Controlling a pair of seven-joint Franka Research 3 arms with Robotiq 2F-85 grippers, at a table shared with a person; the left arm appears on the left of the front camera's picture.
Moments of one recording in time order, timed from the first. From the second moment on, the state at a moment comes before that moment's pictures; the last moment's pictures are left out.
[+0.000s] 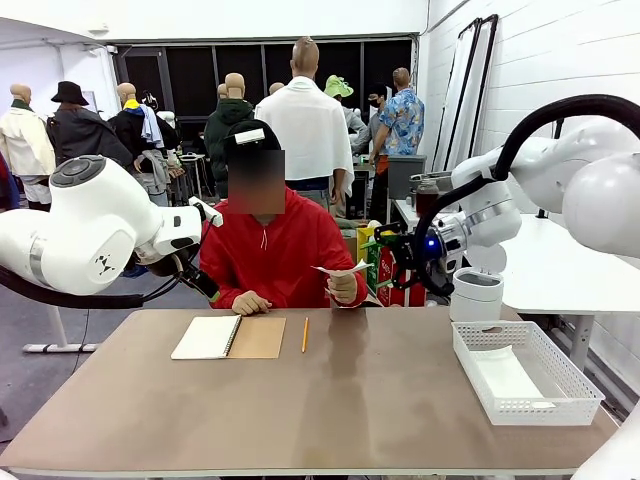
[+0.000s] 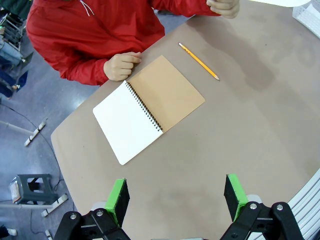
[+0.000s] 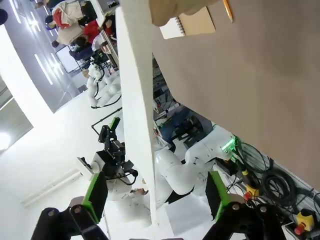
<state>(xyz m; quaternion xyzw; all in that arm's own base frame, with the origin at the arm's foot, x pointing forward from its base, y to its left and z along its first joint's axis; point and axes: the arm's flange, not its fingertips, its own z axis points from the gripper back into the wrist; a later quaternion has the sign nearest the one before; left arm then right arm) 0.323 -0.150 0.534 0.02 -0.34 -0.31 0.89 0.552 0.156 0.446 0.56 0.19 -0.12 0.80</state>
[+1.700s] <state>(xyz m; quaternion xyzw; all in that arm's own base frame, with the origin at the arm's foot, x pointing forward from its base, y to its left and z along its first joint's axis) 0.323 -0.150 0.534 0.02 -0.34 -0.31 0.89 0.565 0.152 0.464 0.55 0.20 -0.12 0.80</state>
